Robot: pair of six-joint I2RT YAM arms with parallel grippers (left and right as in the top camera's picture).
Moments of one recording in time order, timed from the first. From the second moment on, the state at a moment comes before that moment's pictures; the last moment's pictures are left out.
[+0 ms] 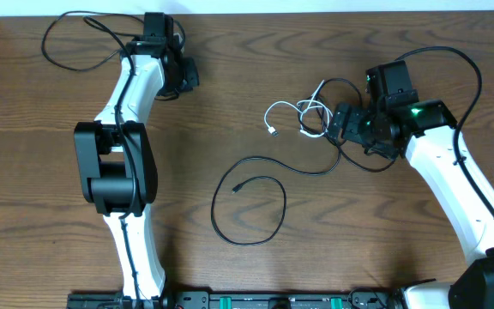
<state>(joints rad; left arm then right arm) -0.04 2.23 1.82 -0.76 0.12 -0.26 0.24 1.55 1.25 -0.87 -0.08 0.57</state>
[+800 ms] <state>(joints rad) -0.05 2.34 1.81 -0.55 0.07 -0.26 0.24 1.55 1.25 -0.88 -0.08 0.57</state>
